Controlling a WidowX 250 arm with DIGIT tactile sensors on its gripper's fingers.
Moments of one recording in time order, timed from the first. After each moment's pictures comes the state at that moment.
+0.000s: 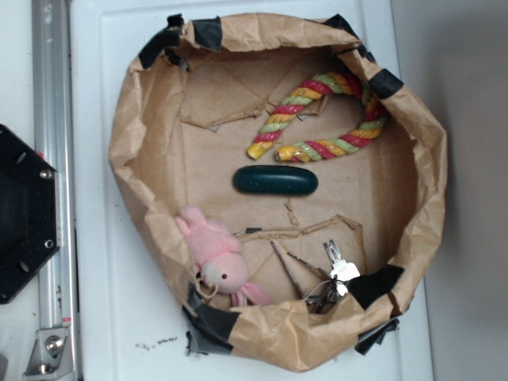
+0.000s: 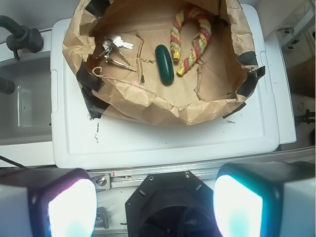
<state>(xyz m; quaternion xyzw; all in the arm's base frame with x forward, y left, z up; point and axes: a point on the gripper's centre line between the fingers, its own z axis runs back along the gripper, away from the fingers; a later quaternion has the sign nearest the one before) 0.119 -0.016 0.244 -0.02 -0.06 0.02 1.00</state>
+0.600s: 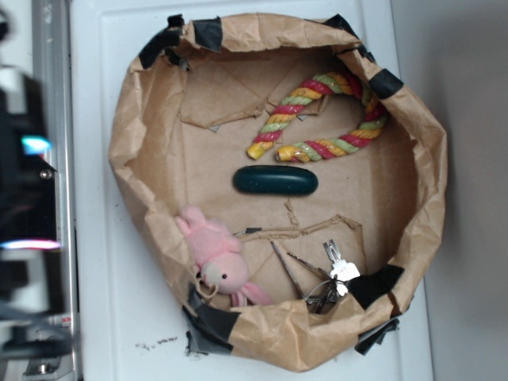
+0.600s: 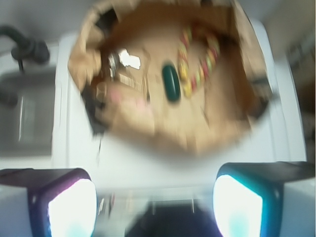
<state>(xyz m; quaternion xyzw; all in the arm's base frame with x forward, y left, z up) 0.168 -0.015 0.217 -0.02 -0.12 0.00 0.99</state>
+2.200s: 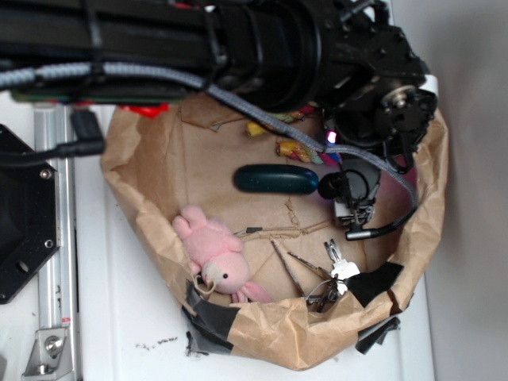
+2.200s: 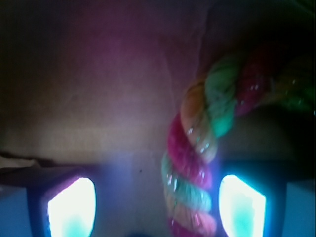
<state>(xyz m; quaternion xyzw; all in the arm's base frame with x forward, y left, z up) 0.336 0.017 0.025 -0.07 -0.05 0.00 1.00</state>
